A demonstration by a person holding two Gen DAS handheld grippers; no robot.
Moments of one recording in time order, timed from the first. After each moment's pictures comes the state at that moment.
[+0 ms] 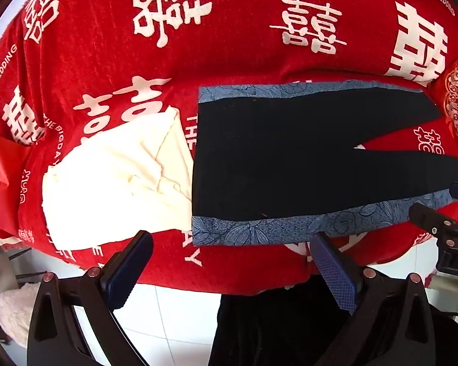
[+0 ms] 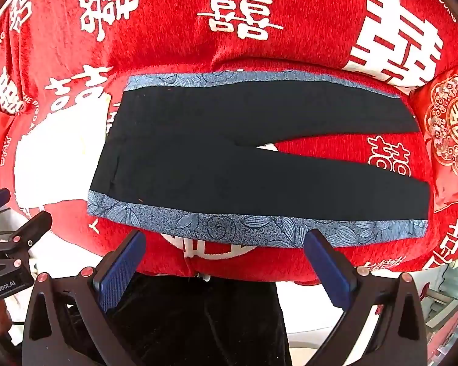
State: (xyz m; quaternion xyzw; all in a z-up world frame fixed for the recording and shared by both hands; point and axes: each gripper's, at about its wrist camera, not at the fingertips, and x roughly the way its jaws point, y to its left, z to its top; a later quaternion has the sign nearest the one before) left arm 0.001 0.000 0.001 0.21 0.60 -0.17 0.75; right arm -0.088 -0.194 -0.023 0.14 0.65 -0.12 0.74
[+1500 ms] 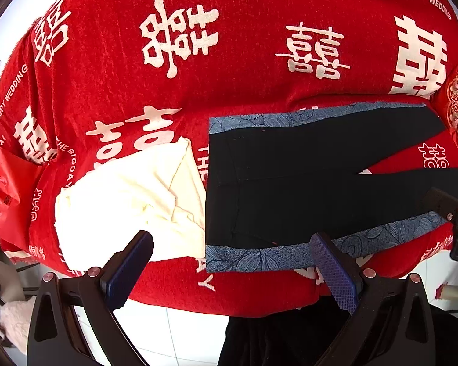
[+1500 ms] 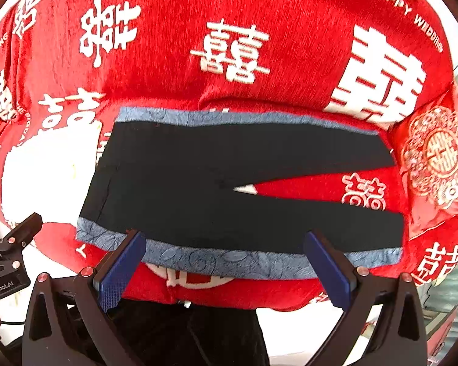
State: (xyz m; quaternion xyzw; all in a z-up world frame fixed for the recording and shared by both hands) left arm 0.010 -0.009 0.019 0.22 0.55 -0.16 0.79; right arm -0.070 -0.199 0.016 0.08 0.59 -0.15 0.79
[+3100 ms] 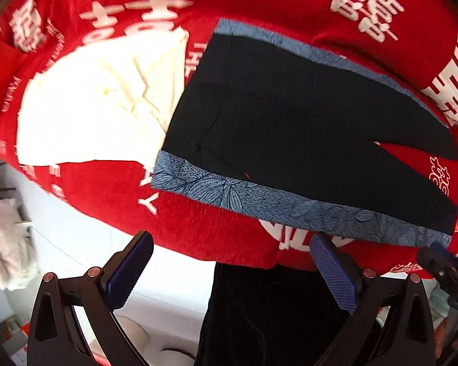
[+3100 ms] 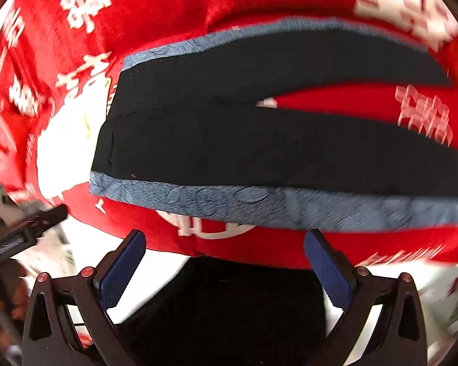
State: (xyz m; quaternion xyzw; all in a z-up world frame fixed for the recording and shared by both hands) left arm -0.013 0.003 -0.085 0.07 0.70 -0.09 0.70; right arm -0.133 -0.262 -0.114 0.30 0.66 -0.03 0.69
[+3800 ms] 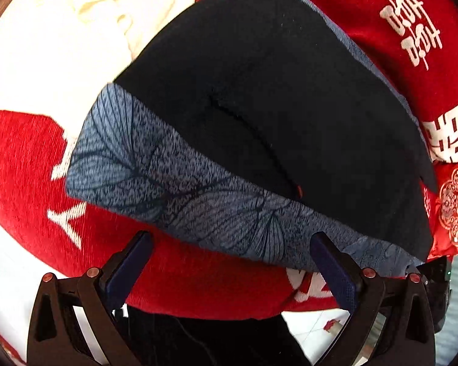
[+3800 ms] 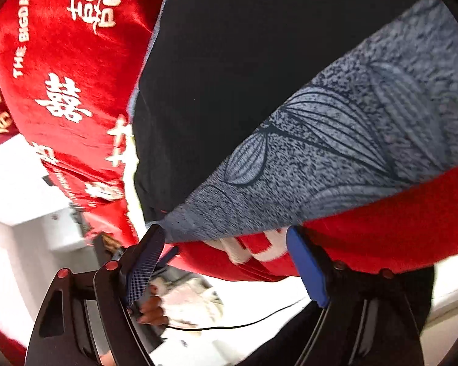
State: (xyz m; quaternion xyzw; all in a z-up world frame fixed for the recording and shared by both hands) left arm 0.005 0.051 -0.233 -0.09 0.71 -0.15 0.69; right arm -0.184 -0.274 -0.283 0.63 0.49 0.05 0.60
